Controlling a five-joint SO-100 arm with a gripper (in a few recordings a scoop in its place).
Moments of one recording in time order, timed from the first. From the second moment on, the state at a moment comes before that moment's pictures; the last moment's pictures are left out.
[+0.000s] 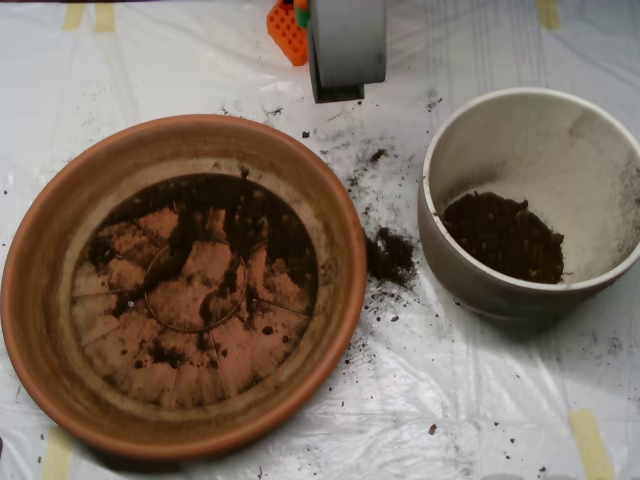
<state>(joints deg) -0.5 187.7 149.9 67.4 -4.8</state>
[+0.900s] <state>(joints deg) -16.4 187.7 173.7 59.1 -4.4</state>
